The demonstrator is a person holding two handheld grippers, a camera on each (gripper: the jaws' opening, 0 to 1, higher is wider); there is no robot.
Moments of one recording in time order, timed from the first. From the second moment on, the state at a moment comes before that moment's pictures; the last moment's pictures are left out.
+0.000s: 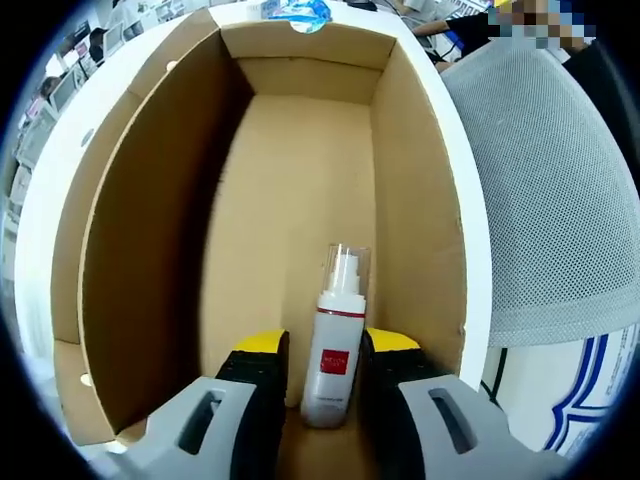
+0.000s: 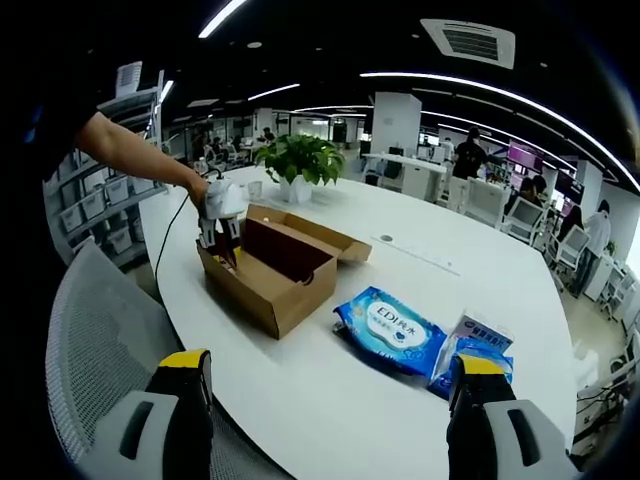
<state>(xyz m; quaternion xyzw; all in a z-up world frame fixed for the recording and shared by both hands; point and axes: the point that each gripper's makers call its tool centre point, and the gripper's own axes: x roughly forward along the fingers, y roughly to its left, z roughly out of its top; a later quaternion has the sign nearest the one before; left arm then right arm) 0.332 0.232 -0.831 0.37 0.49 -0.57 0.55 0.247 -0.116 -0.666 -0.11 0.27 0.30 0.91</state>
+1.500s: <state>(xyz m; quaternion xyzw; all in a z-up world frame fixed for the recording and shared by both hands) 0.343 0.226 -0.820 0.44 0.42 -0.56 0.57 0.245 -0.106 -0.662 -0.06 0.25 0.30 0.92</state>
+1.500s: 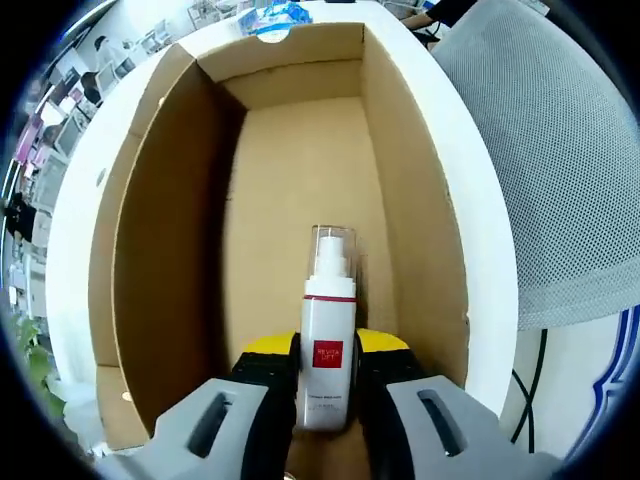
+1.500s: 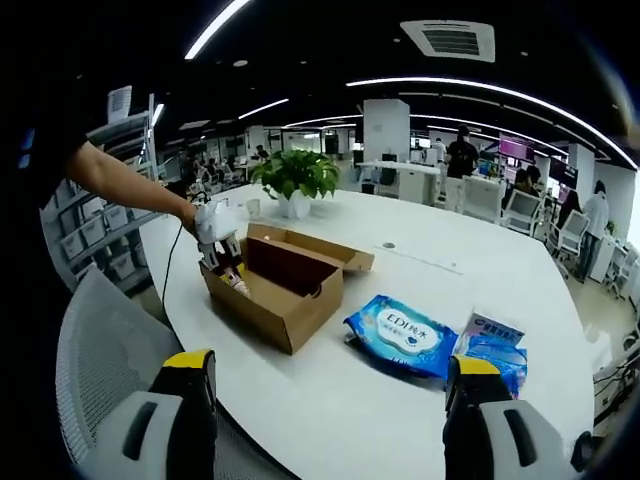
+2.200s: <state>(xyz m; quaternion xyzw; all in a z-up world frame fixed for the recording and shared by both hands) 0.355 0.209 -0.761 0.40 0.36 -0.54 0.64 0.256 -0.078 -0.644 -0.05 0.22 0.32 0.92</state>
